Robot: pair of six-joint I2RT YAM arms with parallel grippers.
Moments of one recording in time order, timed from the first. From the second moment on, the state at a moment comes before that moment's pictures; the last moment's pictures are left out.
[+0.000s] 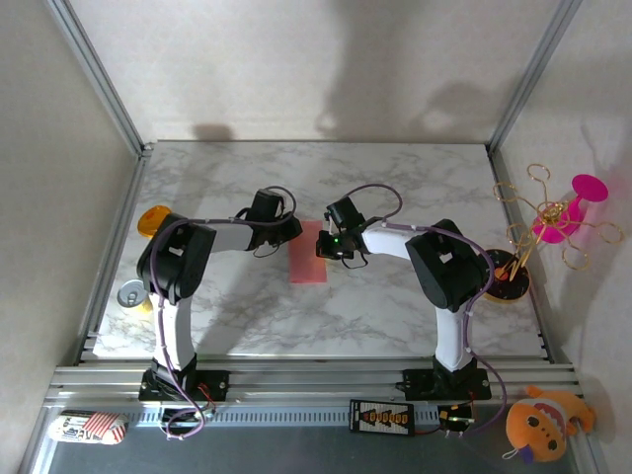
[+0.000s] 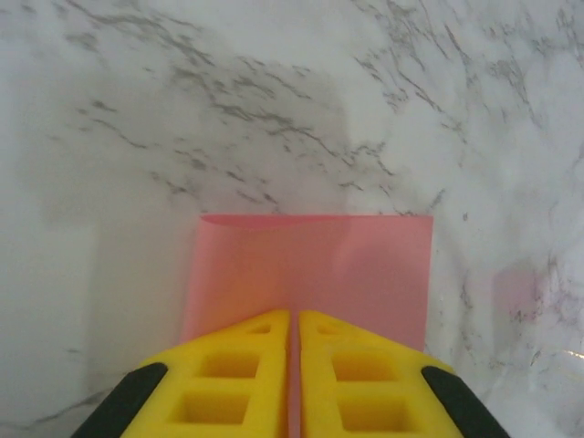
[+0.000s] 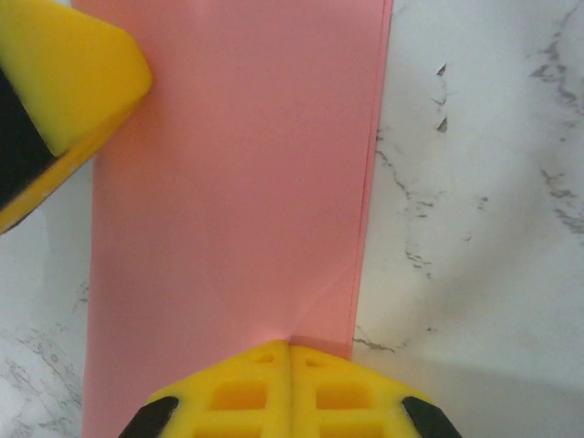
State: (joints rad) left arm -0.39 2.02 1.11 0.09 0.27 -0.80; right arm 0.62 2.01 1.16 -0.23 -0.26 0.59
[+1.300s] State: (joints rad) left arm -0.33 2.07 1.22 -0.02 0.28 -0.82; right arm 0.63 2.01 1.17 -0.23 -0.21 0.47
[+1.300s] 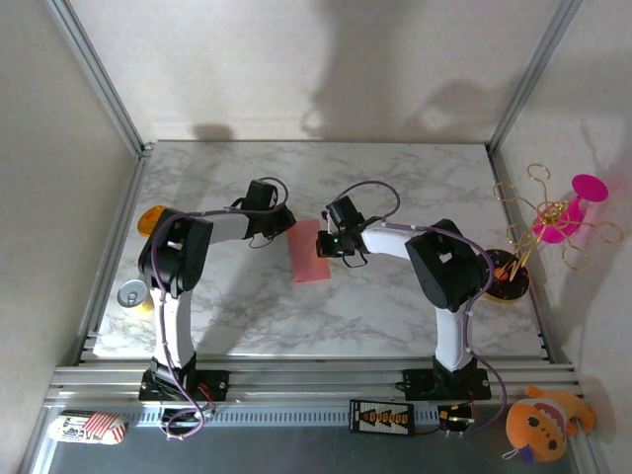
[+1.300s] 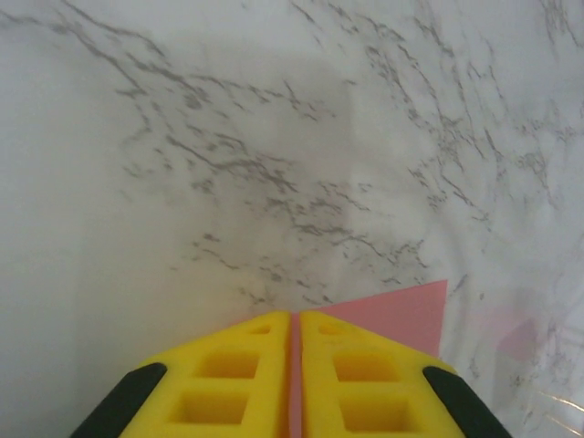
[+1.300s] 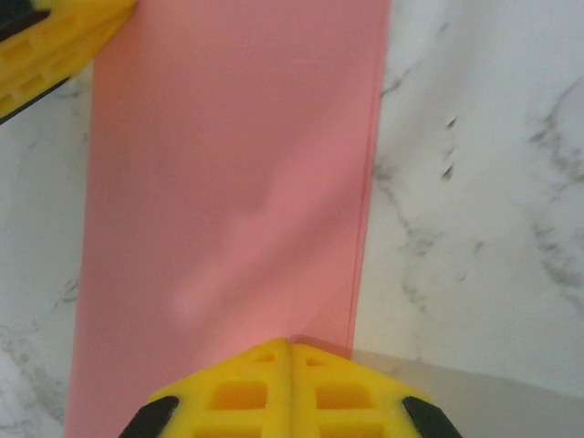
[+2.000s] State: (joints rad) left arm -0.34 1.93 1.10 0.06 0.38 -0.82; right arm 0.62 2.01 1.24 -0.30 -0.12 0.28
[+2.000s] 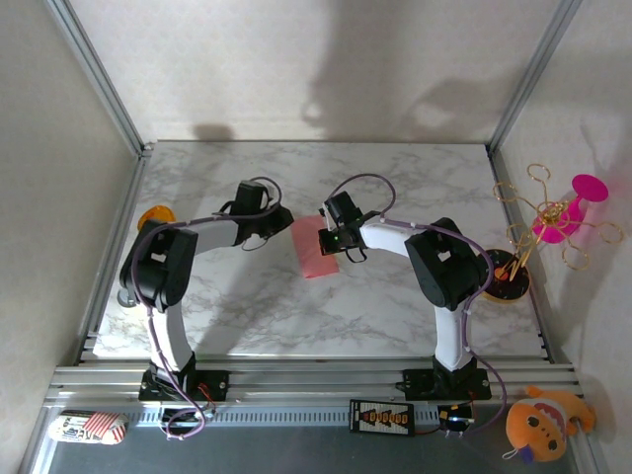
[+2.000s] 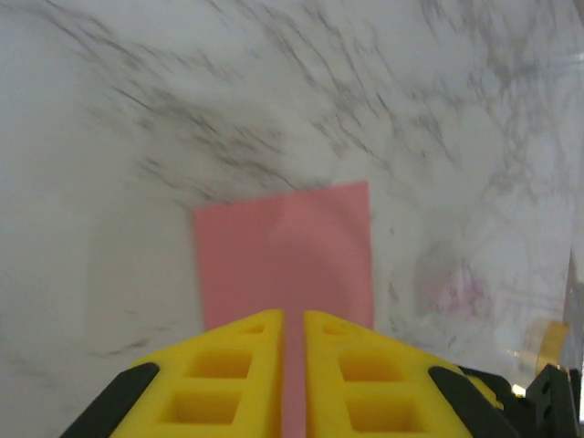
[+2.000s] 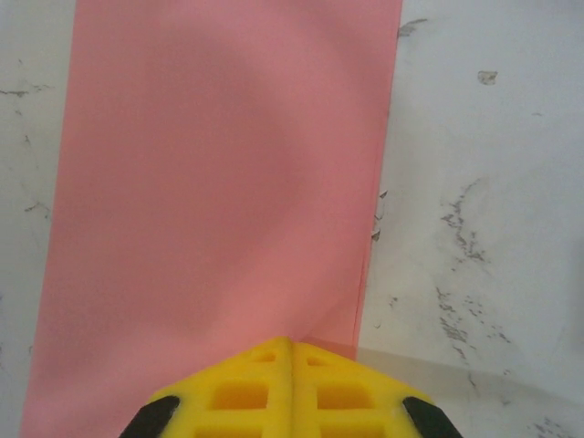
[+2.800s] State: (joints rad) left arm -0.36 2.06 1.19 0.00 0.35 -0.81; right arm 0.58 1.84 1.25 -0.31 -0.41 0.45
